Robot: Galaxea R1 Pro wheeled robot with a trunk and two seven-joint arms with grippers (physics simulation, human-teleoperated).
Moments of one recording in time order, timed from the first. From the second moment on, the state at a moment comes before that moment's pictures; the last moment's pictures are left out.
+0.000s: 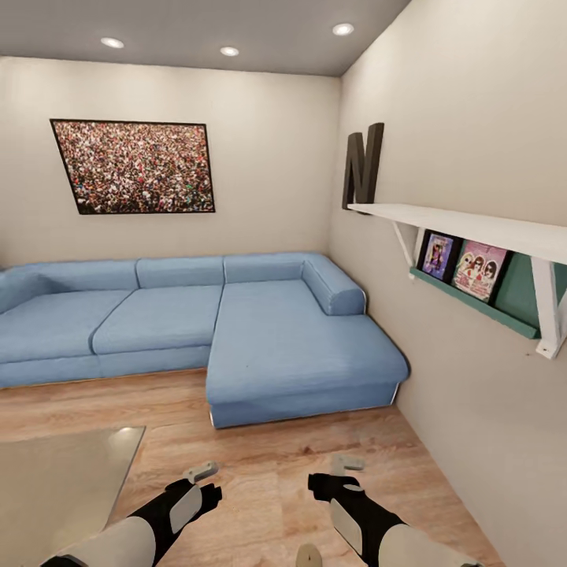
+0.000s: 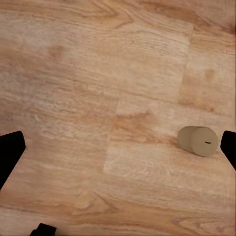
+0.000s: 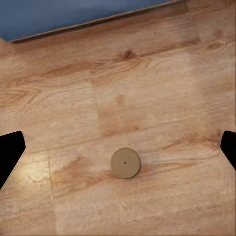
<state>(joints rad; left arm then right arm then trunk) -0.66 -0.04 -0.35 -0.18 0.75 0.24 0.29 -0.64 0.17 0.40 -0.20 -0.48 0.03 -0.21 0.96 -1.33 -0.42</state>
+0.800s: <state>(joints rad) -0.66 -0.04 -0.36 -0.18 0.75 0.24 0.29 -0.64 0.17 0.40 -0.20 -0.48 0.03 -0.20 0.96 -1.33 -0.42</state>
